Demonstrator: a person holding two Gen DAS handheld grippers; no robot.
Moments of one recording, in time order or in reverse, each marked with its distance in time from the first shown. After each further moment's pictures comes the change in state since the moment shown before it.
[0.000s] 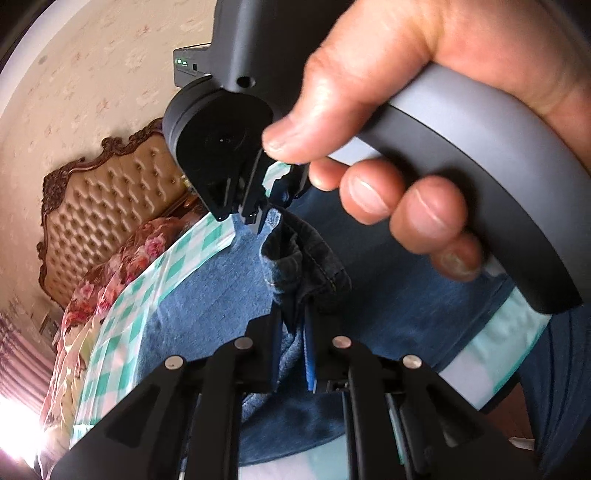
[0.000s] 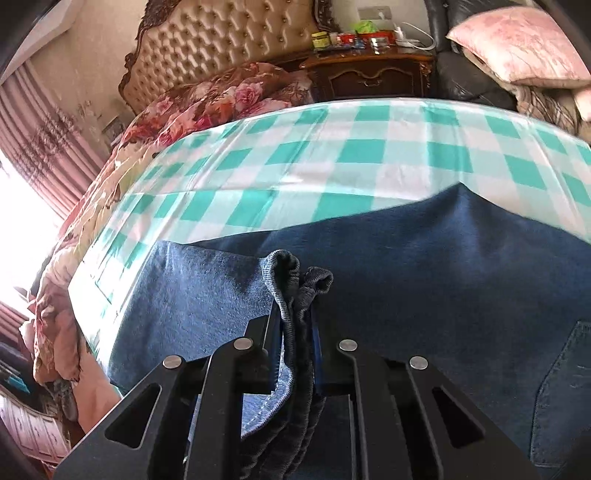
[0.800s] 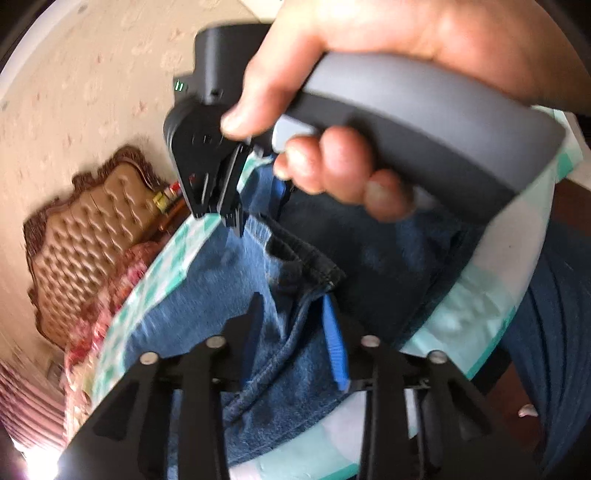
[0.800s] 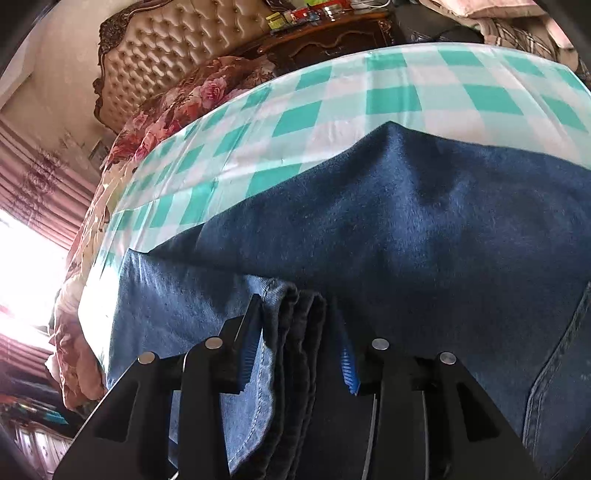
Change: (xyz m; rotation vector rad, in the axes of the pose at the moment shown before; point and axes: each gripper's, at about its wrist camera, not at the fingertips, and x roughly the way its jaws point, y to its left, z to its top) left arm -0.003 -0.044 -0.006 0.181 -0.017 -0.039; right arm 0.015 -0.062 -0.006 0.150 0.073 0.039
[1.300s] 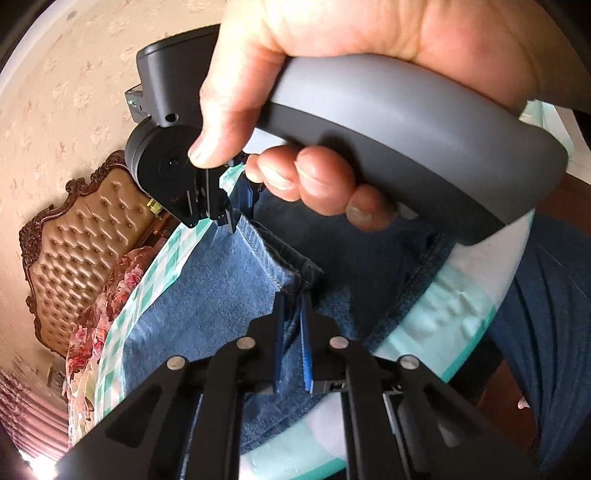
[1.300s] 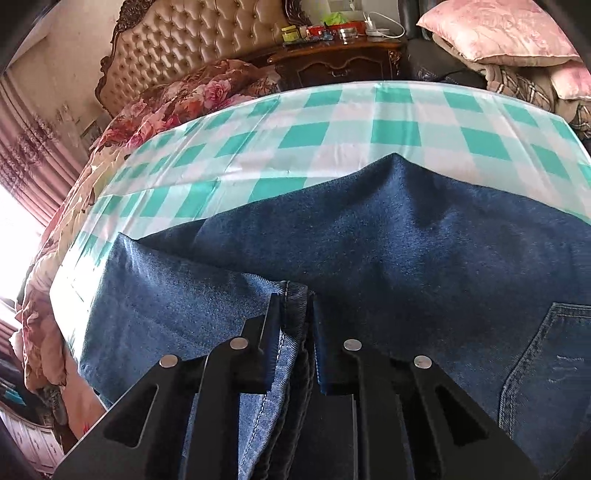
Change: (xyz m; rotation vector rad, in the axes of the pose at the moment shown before) left arm -0.007 -0.006 0.001 0.008 0.012 -0.032; right arm -0.016 0.023 -0.010 -0.118 -0.070 -0.120
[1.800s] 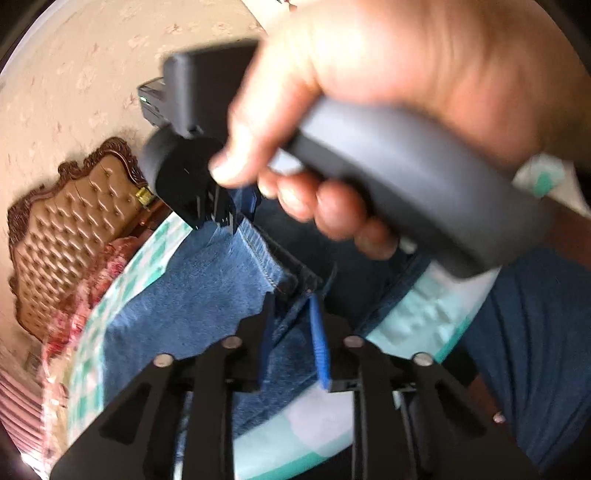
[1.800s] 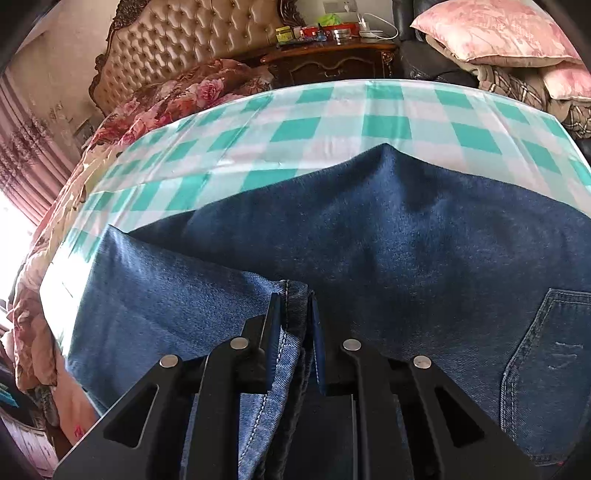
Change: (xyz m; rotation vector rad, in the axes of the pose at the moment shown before) left arm 0.006 0.013 0.001 -0.100 -0.026 -0.082; right arm 0.007 -0.001 -0.010 -0.002 -0.007 -0.043
